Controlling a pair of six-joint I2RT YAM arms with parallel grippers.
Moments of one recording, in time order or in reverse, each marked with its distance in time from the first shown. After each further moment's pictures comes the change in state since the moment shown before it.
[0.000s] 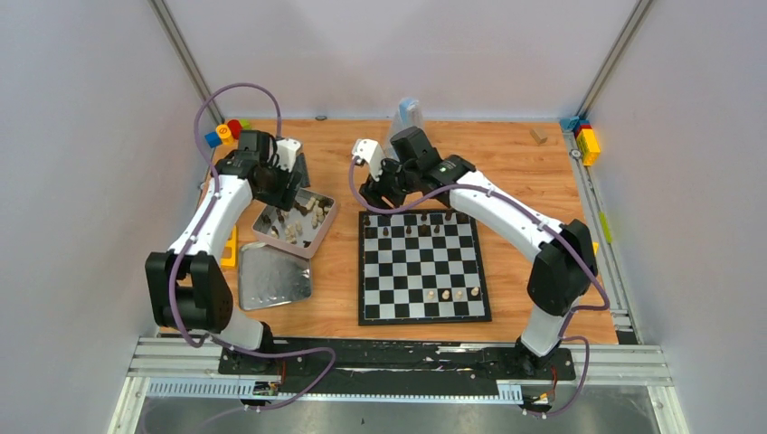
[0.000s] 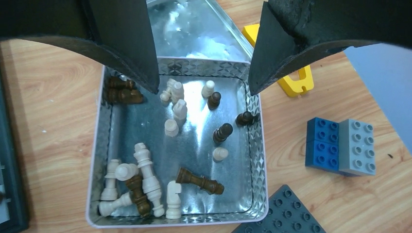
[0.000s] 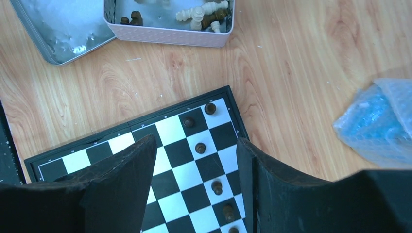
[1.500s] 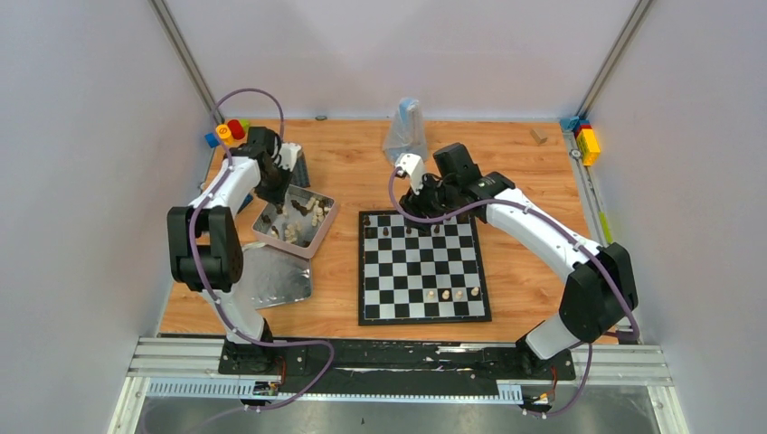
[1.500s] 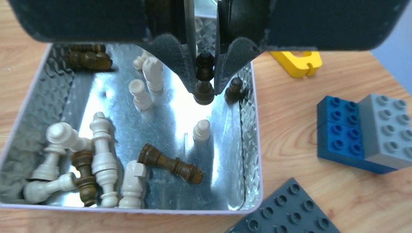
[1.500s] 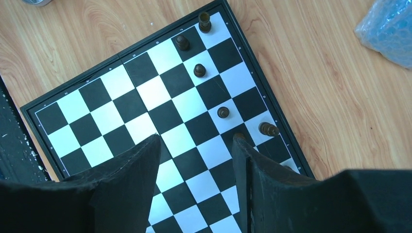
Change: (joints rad) left arm 0.048 0.323 0.103 0.012 -0.034 0.002; right arm -0.138 -0.257 -0.335 -0.005 -0.039 0.007
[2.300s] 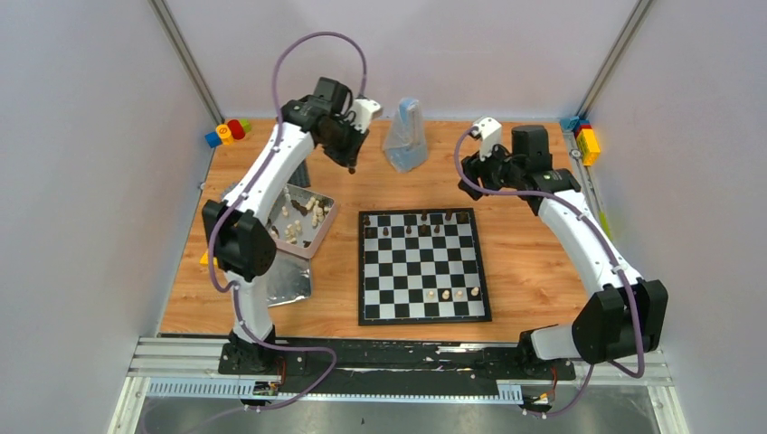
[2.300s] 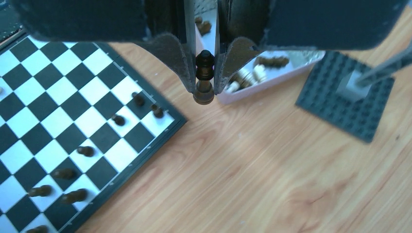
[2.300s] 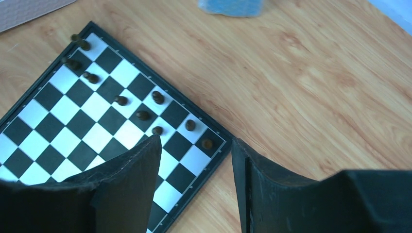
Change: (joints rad) left arm -0.362 0.120 0.636 -0.288 0.147 -0.029; right arm -0.354 -0.156 -0.043 0.059 -0.006 0.059
